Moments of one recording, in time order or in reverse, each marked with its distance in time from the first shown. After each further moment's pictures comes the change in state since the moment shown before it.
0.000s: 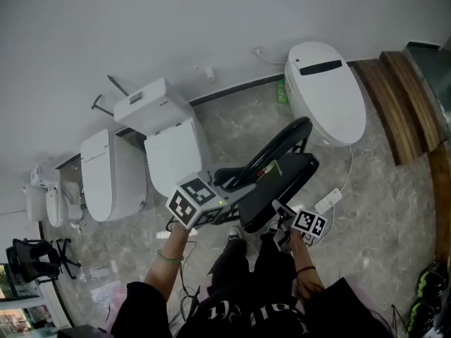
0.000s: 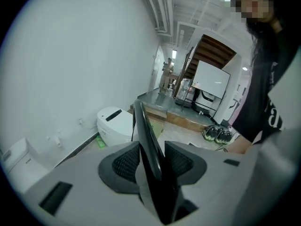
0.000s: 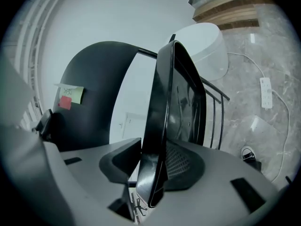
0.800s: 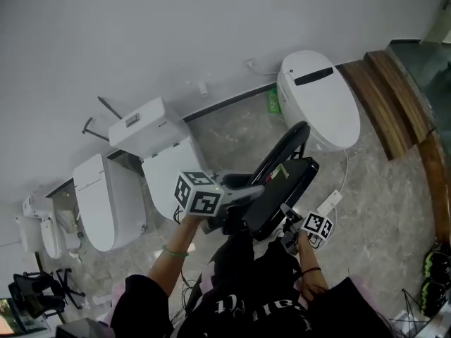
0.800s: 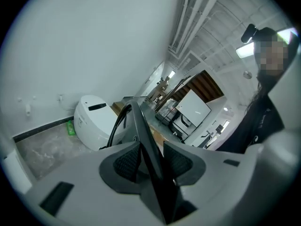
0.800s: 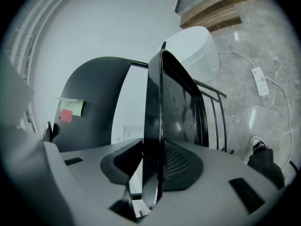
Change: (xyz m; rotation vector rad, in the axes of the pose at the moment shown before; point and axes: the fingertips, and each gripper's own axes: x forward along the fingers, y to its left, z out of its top) left arm -0.035 0.055 0.006 -0.276 -0.117 -0.387; right arm 0.044 0.027 0.004 0.129 -0.154 -0.036
